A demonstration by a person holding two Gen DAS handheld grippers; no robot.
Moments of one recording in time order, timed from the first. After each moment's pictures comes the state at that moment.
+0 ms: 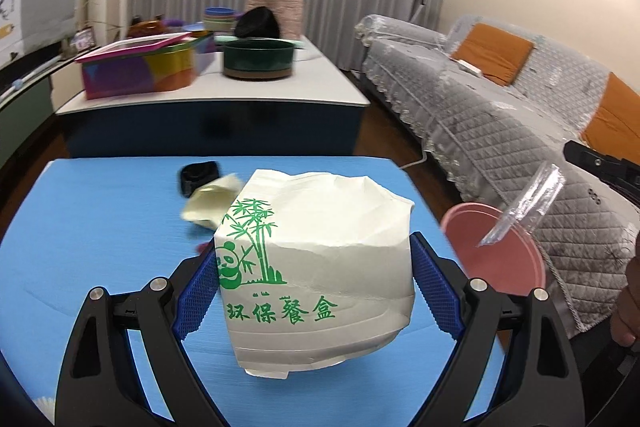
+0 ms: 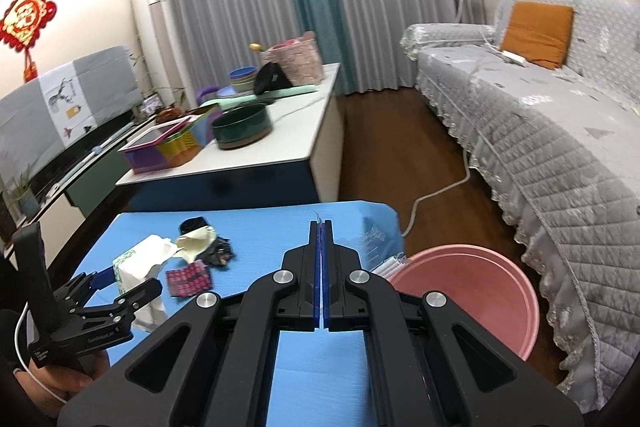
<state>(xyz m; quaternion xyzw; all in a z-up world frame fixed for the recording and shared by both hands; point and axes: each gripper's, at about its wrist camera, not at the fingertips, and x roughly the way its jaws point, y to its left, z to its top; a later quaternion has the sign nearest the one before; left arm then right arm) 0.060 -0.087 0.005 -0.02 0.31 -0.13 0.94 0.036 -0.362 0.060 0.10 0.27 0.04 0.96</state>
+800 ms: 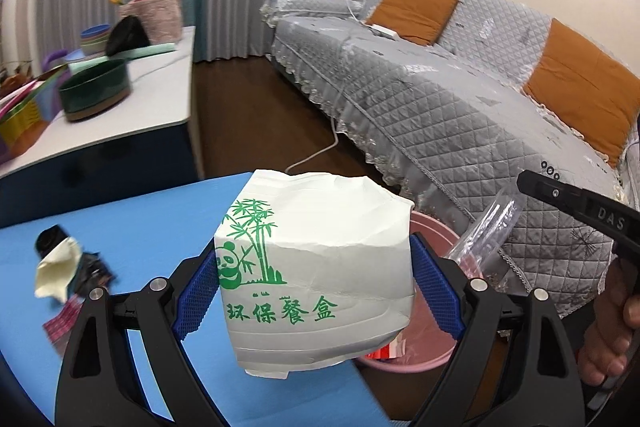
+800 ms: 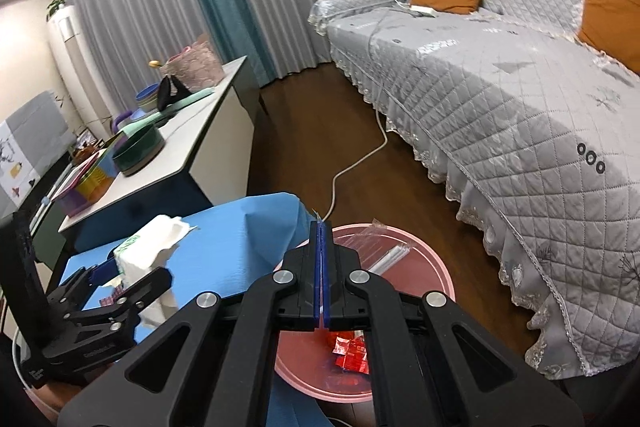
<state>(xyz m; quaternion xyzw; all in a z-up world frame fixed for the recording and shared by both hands) 0.111 -0.263 0.004 0.03 0.33 -0.25 0.91 0.048 -0.486 0.030 0.17 0.31 -0.07 0.93</state>
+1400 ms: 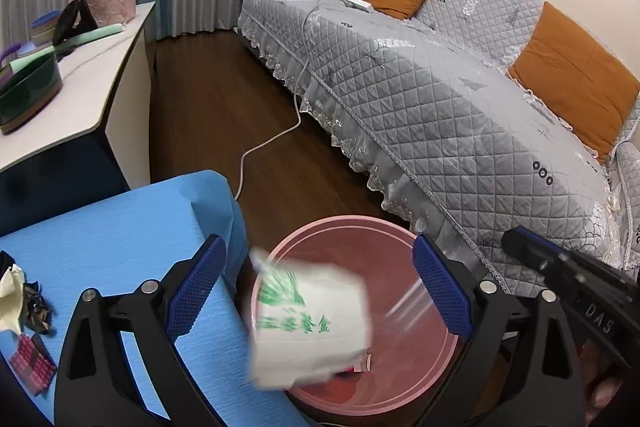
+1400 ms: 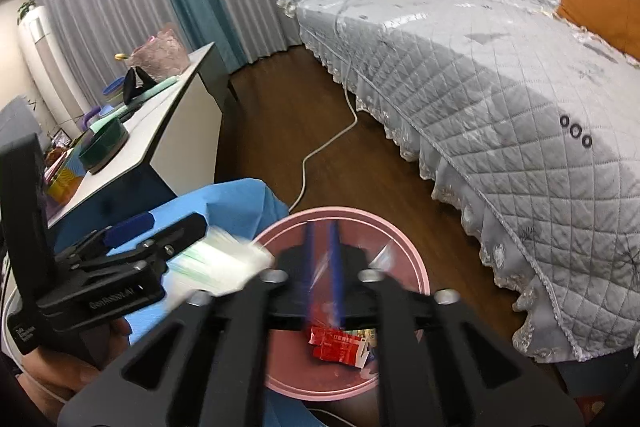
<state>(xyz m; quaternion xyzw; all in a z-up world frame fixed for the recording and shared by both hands) 0.154 -0.329 -0.007 0.03 0.38 -0.30 0.87 0.055 -0.509 0.008 0.19 0.35 -0.12 0.91</state>
